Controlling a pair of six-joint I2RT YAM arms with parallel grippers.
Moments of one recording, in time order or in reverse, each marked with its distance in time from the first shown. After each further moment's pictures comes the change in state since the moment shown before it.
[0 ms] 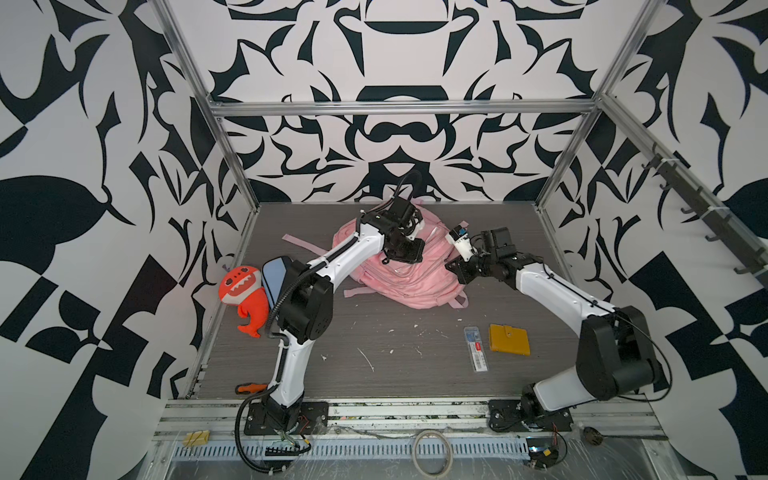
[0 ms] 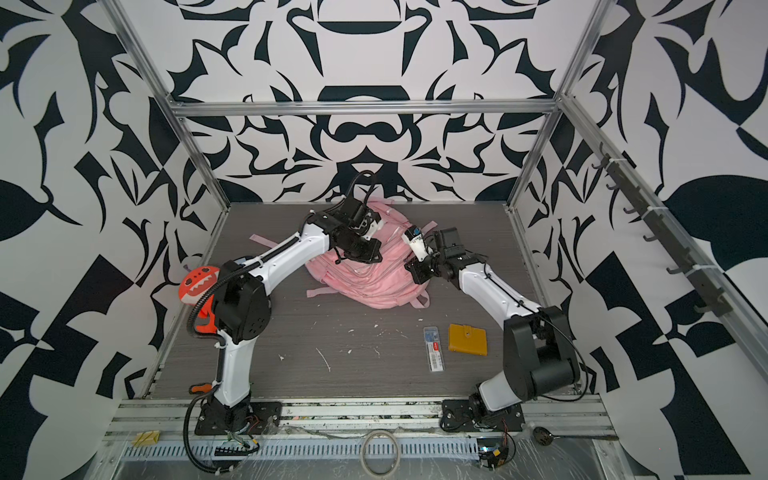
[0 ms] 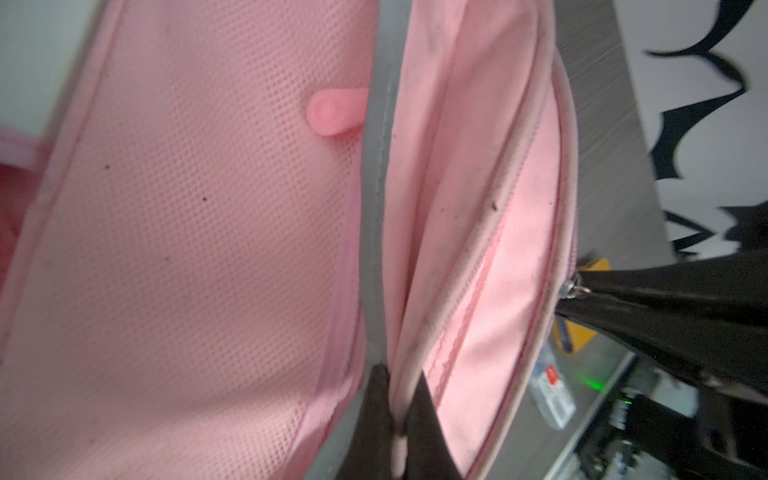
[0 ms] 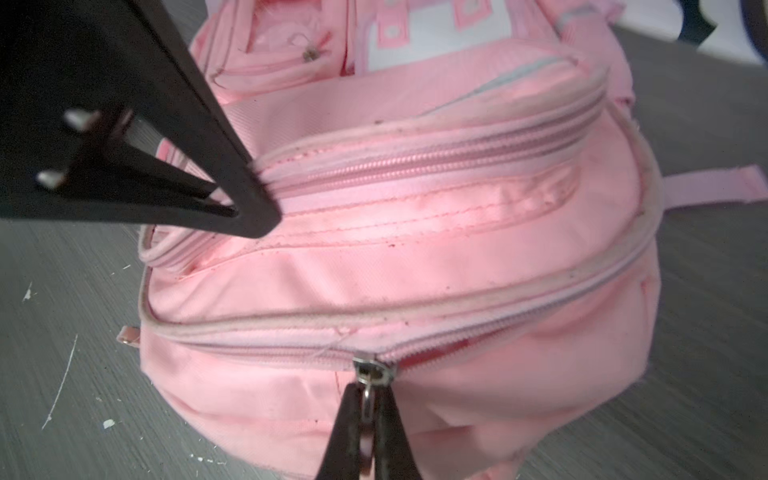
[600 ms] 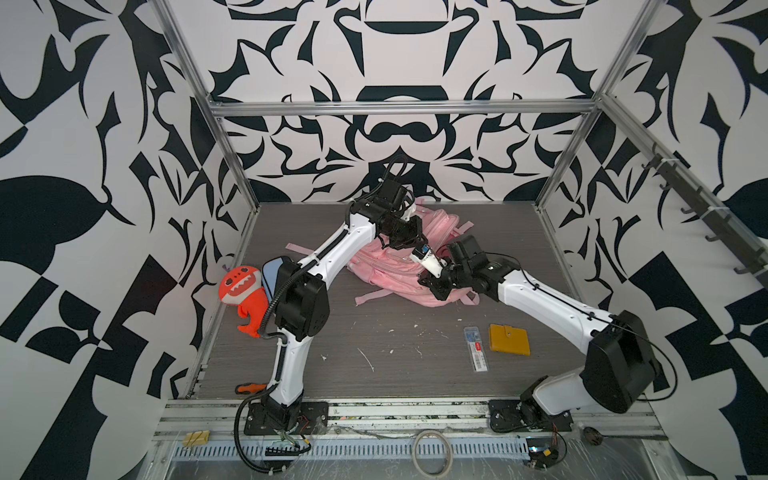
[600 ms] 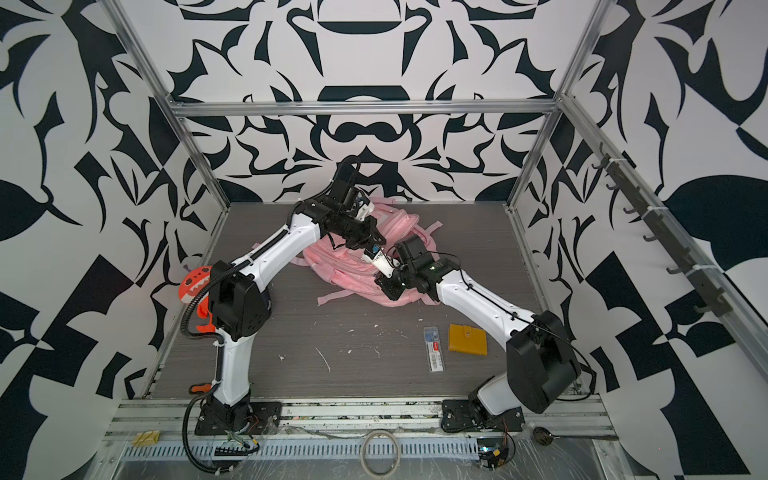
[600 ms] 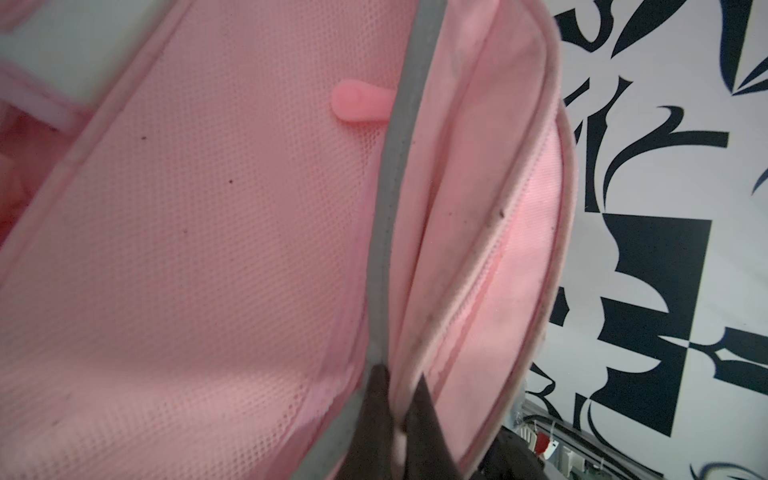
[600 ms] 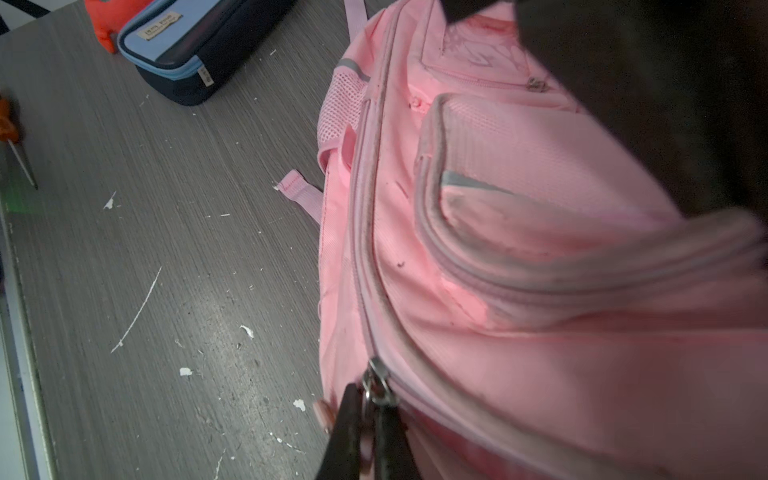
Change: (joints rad) left arm 0.036 0.018 0.129 0.024 0.144 -0.360; right arm 0.326 0.005 0.075 -0.102 0.147 -0.048
